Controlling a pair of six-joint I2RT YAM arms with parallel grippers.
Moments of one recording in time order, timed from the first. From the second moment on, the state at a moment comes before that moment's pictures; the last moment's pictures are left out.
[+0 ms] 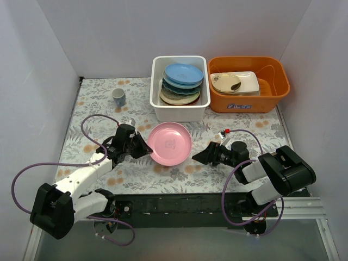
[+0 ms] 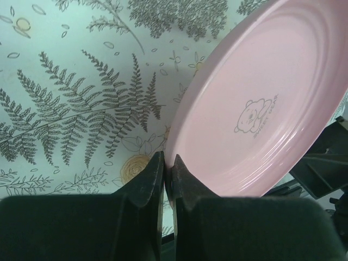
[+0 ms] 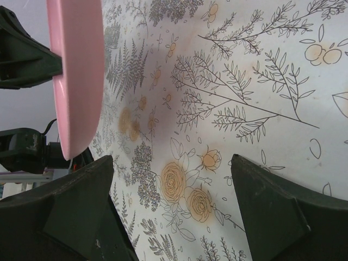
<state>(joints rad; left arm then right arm) -0.47 1.08 0.59 -0.30 0.14 -0.85 0.43 1.51 0.12 1.05 -0.59 0.78</state>
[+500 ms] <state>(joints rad) -0.47 1.12 0.77 -0.31 0.13 -0.81 0.43 1.52 0.12 1.06 -0.60 0.78</state>
